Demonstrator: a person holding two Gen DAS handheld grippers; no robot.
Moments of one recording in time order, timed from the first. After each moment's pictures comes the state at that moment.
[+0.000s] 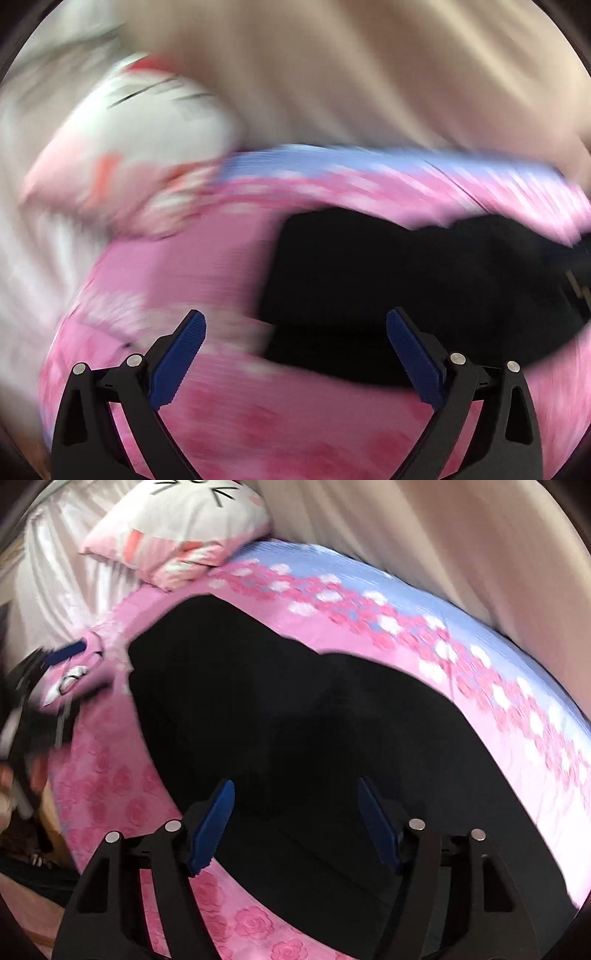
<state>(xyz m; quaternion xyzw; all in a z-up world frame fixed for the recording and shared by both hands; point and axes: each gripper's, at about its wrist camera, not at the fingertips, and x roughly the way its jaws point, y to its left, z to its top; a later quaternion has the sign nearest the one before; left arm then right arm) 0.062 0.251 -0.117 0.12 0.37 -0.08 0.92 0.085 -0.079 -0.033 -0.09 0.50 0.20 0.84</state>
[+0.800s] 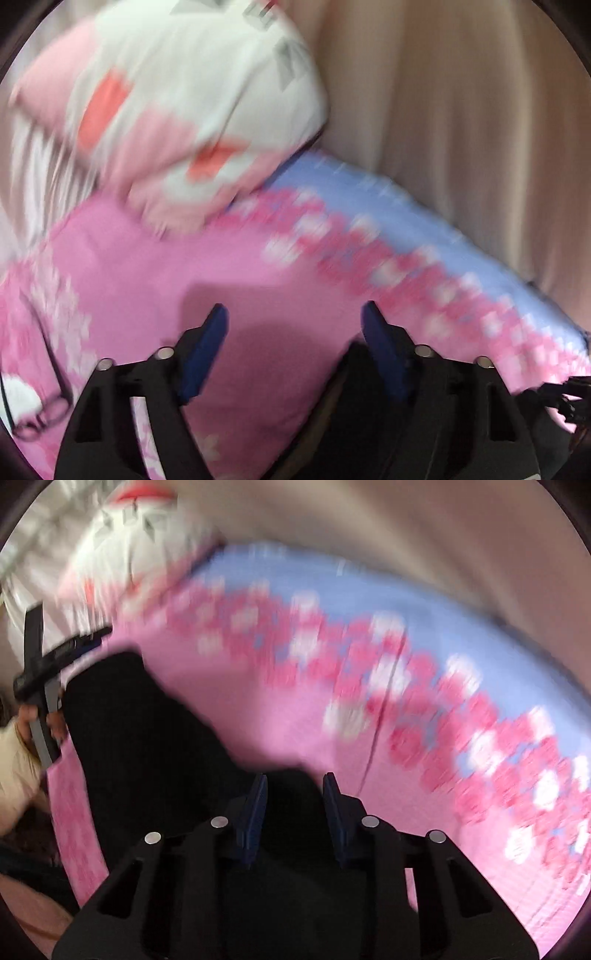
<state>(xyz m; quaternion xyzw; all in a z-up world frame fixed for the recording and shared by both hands) 0.232 0.338 -0.100 -0.15 0.35 0.06 0.92 0.235 -0.170 -0.027 -0.06 0.47 0.23 0.85</state>
